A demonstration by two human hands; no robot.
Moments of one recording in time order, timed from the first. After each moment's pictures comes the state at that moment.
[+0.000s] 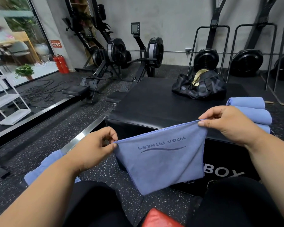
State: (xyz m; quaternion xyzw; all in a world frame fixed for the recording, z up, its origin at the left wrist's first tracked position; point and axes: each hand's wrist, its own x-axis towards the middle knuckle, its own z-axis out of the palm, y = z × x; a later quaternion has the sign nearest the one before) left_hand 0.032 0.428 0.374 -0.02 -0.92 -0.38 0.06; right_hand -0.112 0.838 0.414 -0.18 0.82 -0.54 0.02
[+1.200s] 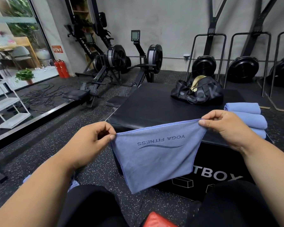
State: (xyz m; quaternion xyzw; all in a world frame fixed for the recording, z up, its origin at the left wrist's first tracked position) left_hand 0.045 0.428 0.413 -0.04 -0.93 -0.34 0.15; right_hand -0.108 0.831 0.411 -0.11 0.73 -0.68 0.03
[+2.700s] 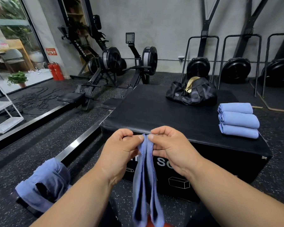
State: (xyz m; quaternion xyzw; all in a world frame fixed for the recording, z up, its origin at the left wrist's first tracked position) left_hand 0.036 0.555 0.407 0.09 -0.60 -0.79 0.10; right_hand -0.019 0.713 0.404 -0.08 0.61 -0.76 0.18
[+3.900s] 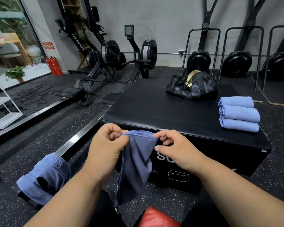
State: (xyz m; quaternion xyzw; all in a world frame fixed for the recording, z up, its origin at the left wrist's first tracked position) left_hand 0.043 0.524 0.385 0.07 -0.68 -0.69 0.22; right_hand -0.038 0.743 0.358 -0.20 0.81 -0.54 0.09
